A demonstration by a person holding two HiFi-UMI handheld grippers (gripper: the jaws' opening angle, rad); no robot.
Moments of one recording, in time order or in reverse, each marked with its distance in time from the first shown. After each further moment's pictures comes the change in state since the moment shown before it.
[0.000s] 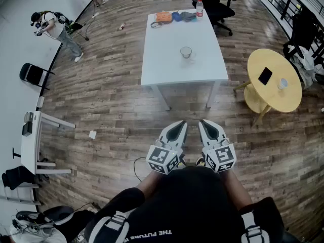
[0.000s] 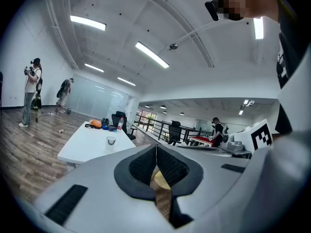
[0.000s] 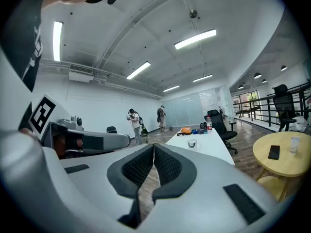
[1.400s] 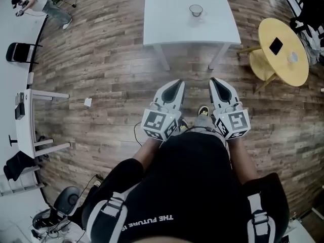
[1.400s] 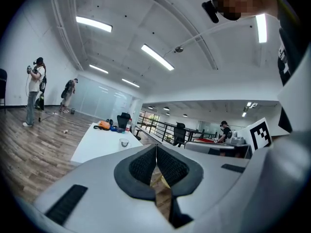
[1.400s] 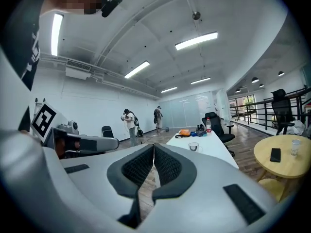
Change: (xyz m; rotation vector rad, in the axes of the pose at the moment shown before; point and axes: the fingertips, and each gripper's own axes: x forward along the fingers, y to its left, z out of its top) left arm -0.028 0.099 0.012 -0.015 -0.023 0.029; right arm 0.064 0.023 0.007 -0.025 -0.010 -0.051
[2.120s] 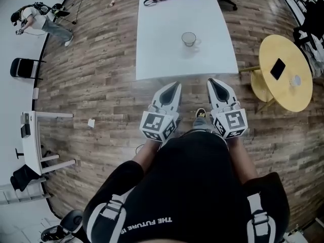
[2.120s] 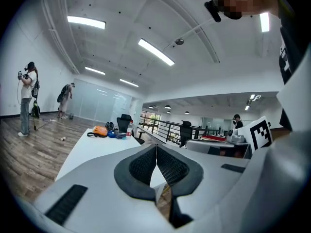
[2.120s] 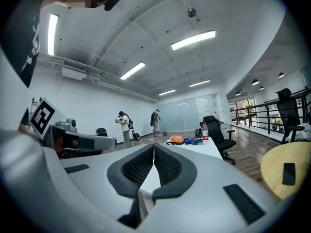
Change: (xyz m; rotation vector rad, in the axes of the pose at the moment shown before) left arm 0.195 0.065 0.037 0.062 0.009 0.021; right arm 0.134 -0.163 0.023 -0.008 -0.044 -0.006
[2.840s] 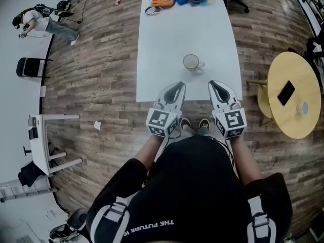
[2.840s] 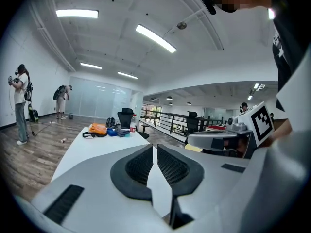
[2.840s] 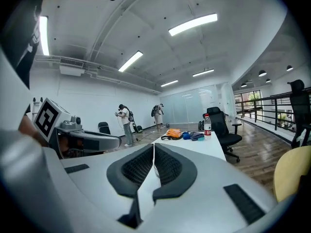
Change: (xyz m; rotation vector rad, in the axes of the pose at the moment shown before) left arm 0.170 0.079 -0.003 0.064 0.096 0.024; right arm 0.135 -0.123 -0.019 -0.013 0.116 0.051
